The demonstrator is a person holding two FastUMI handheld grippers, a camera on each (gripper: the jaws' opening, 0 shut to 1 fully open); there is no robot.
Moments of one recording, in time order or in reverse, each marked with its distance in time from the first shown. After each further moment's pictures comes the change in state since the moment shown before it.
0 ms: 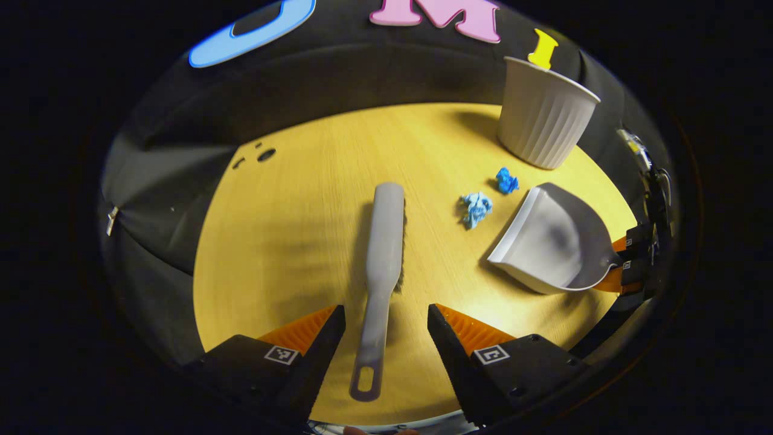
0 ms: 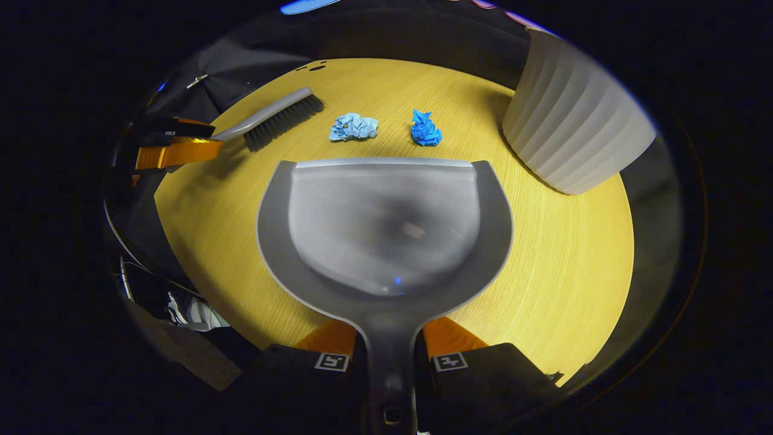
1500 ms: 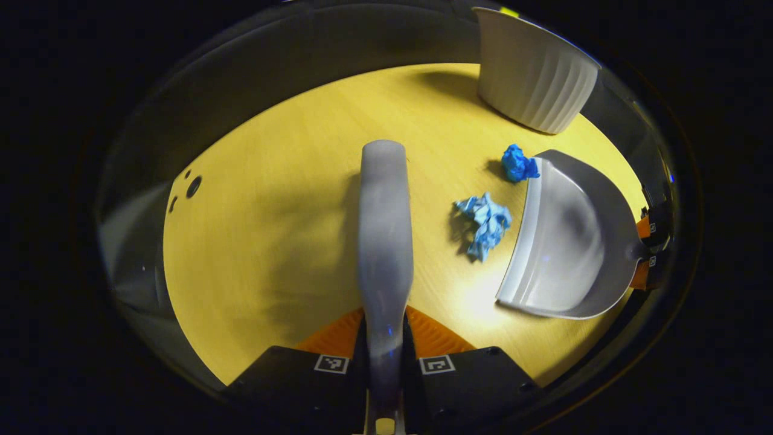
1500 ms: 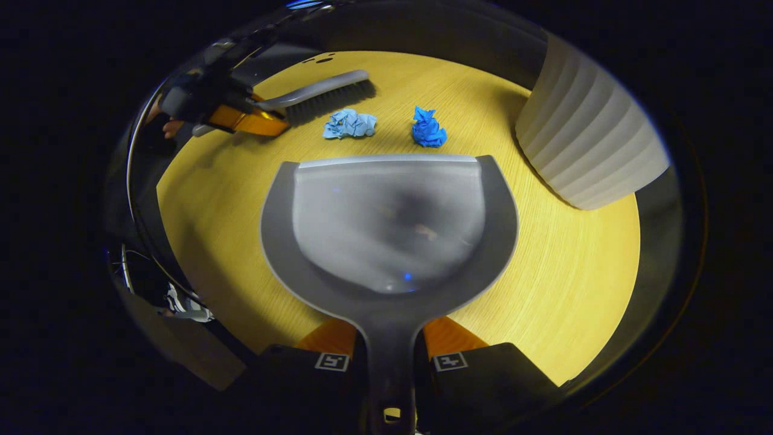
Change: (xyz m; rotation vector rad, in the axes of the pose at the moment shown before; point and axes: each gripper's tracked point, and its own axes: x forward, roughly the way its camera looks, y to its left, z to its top) left arm 0.087 -0.041 0.073 0.291 0.107 -0.089; right arm 0.014 -0.011 0.014 -0.062 0.040 0.043
